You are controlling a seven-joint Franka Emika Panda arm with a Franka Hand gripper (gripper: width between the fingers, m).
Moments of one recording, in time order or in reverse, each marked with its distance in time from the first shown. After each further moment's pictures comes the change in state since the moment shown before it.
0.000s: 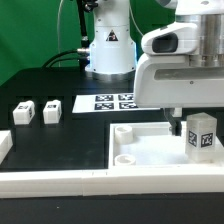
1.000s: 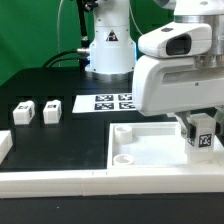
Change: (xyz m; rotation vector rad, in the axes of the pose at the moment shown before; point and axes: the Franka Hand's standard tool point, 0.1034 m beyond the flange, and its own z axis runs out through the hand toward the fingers) arm 0.000 0.003 0.001 -0.007 0.002 -0.298
